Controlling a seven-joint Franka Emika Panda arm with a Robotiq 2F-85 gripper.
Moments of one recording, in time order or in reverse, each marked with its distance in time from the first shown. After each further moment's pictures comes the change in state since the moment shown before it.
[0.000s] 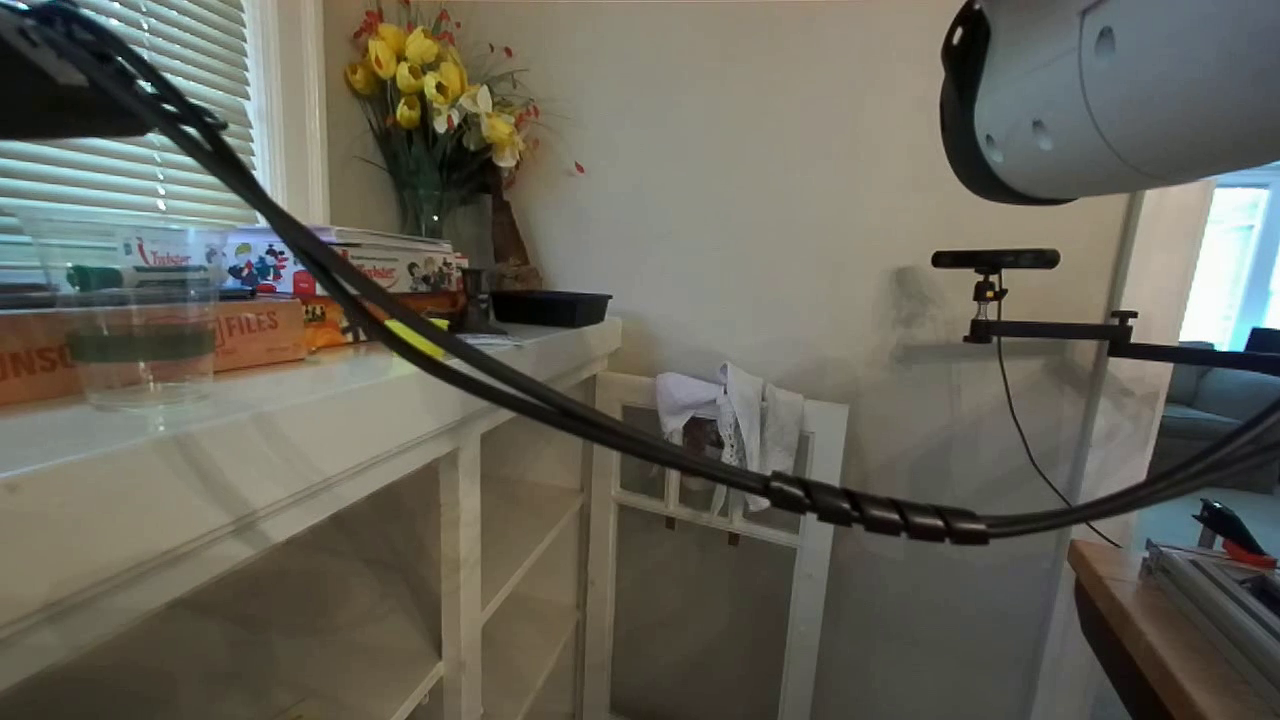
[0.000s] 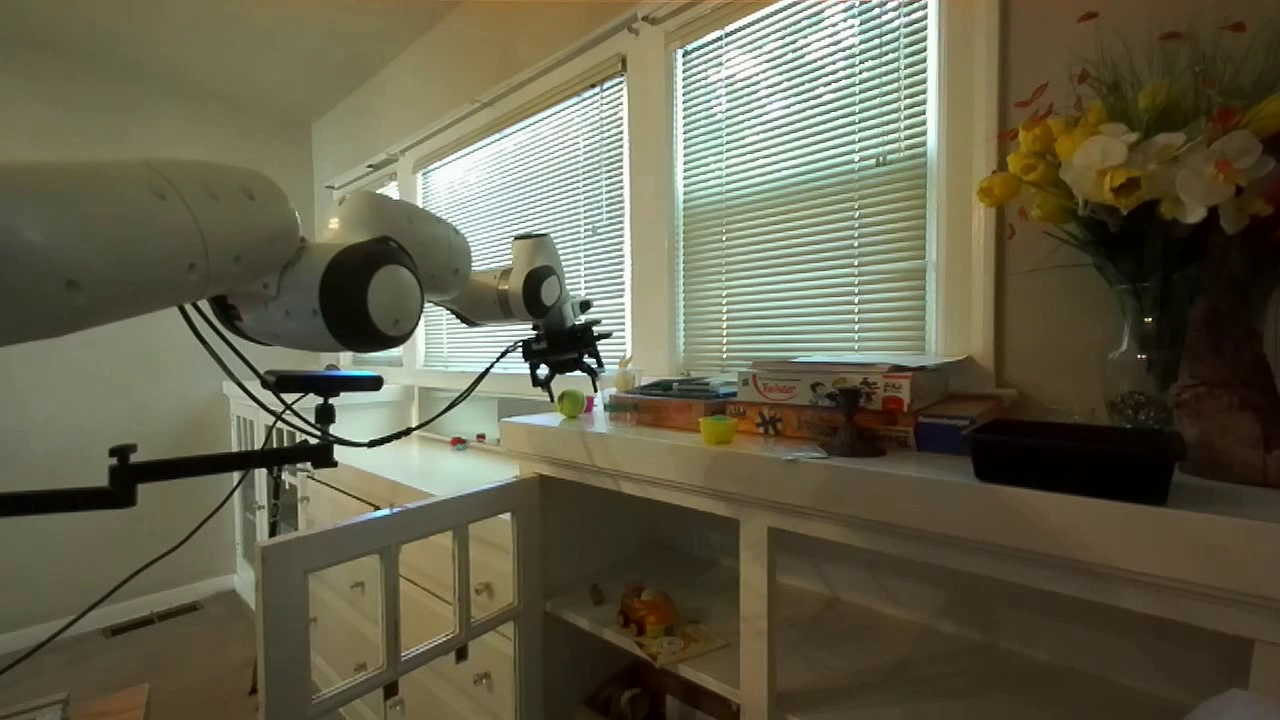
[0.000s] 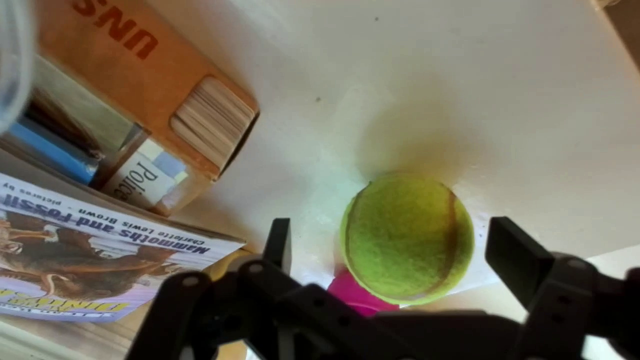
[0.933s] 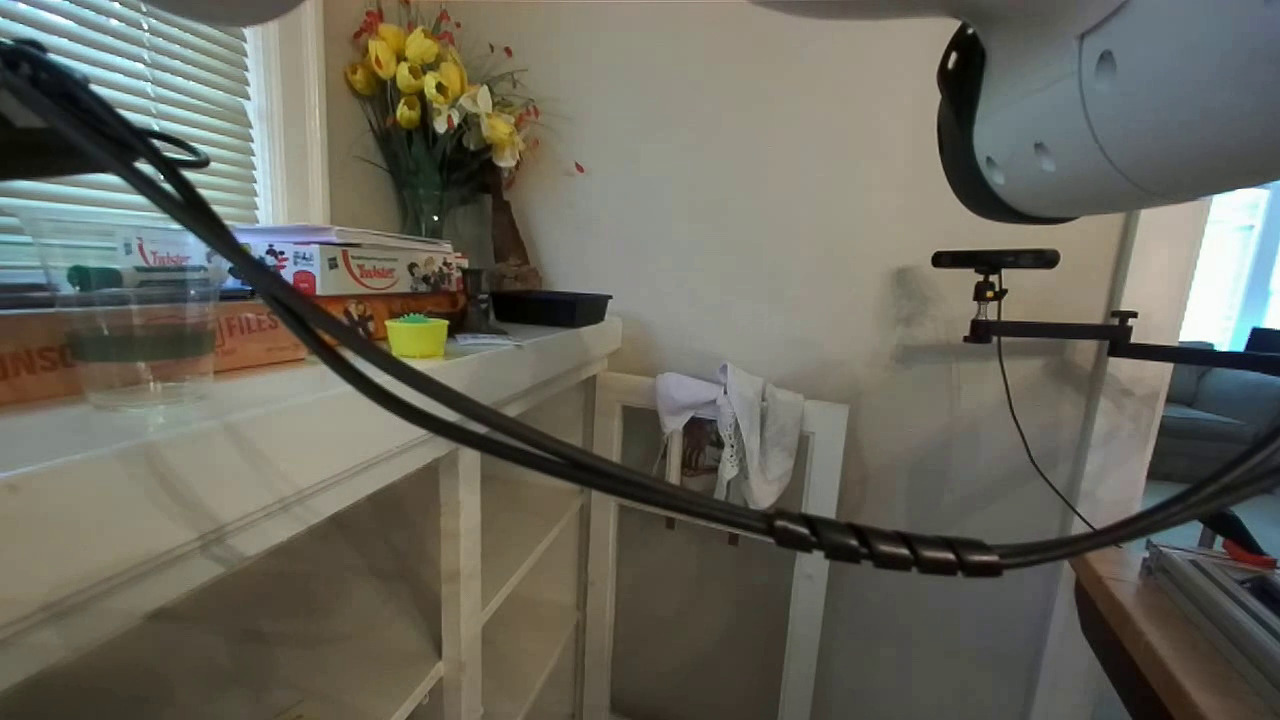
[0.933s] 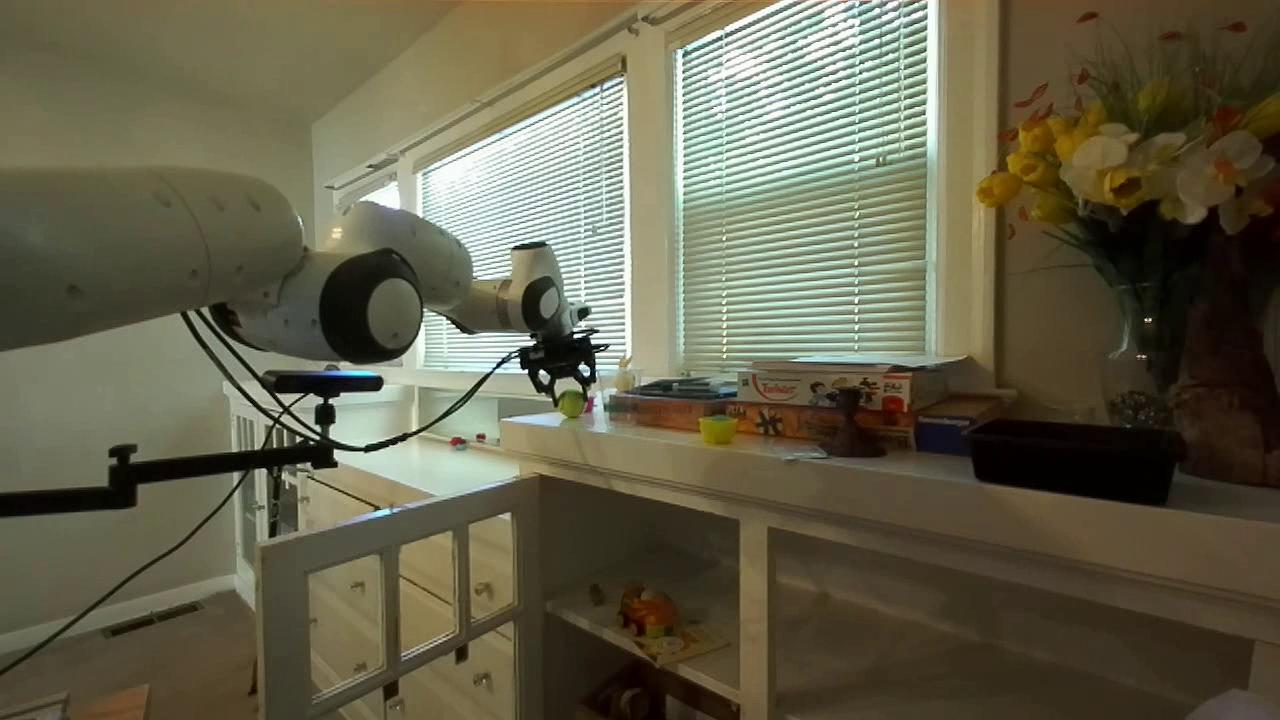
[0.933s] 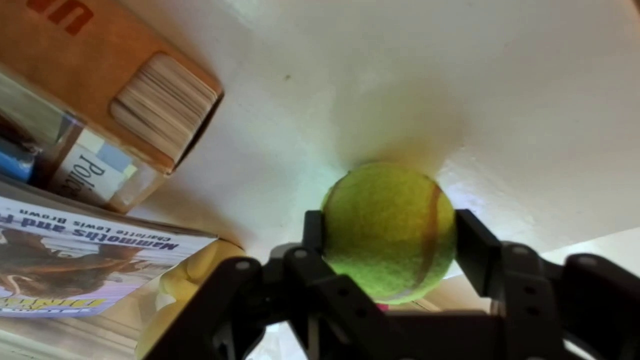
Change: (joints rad) arm -0.005 0.026 0.041 0.000 0.004 0.073 0.007
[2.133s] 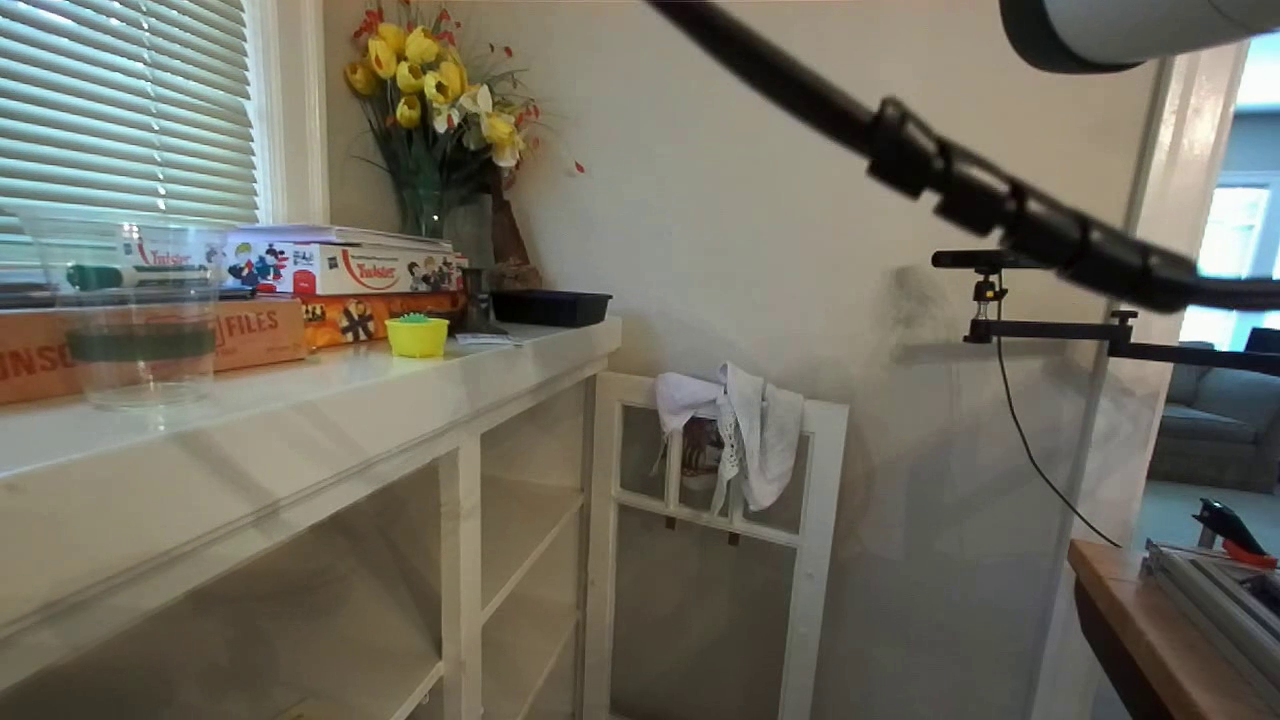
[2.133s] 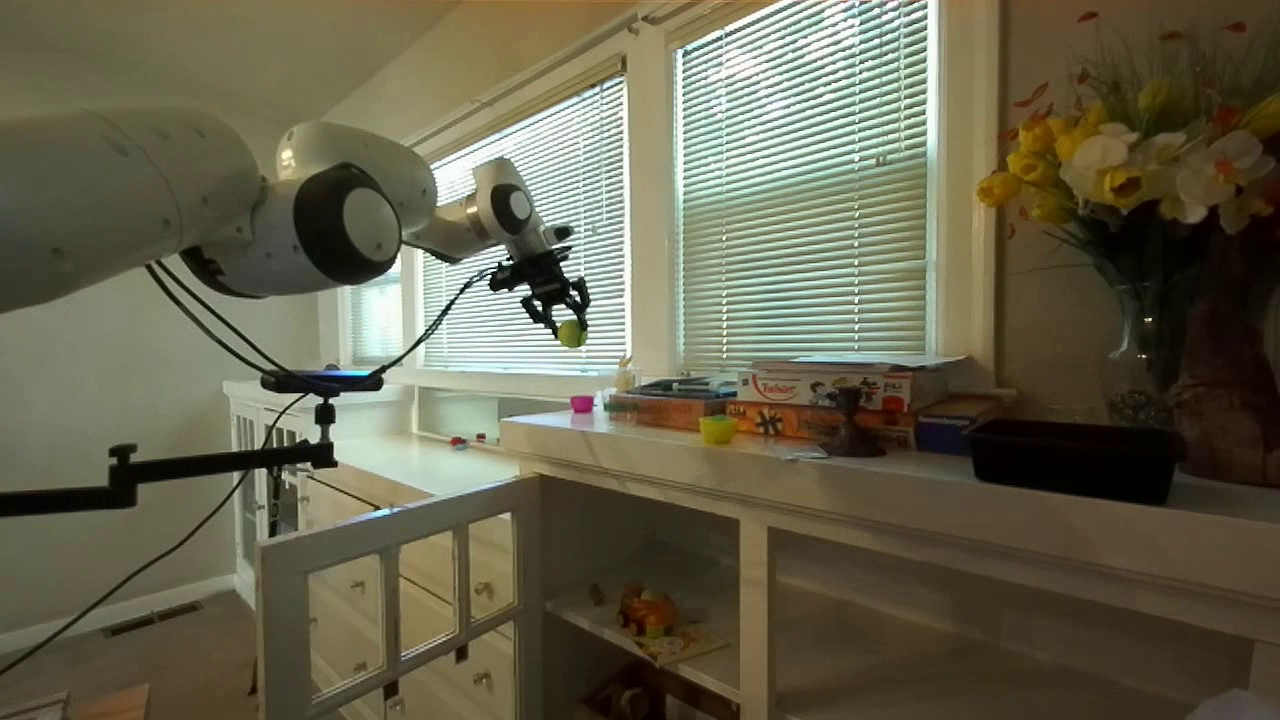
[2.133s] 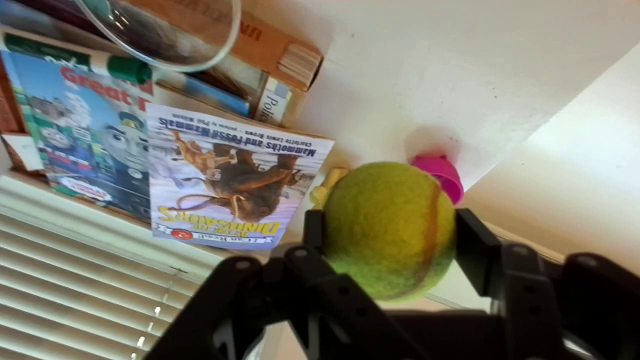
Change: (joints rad) arm 0.104 -0.210 -0.197 0.006 -0.099 -0.262 0.433
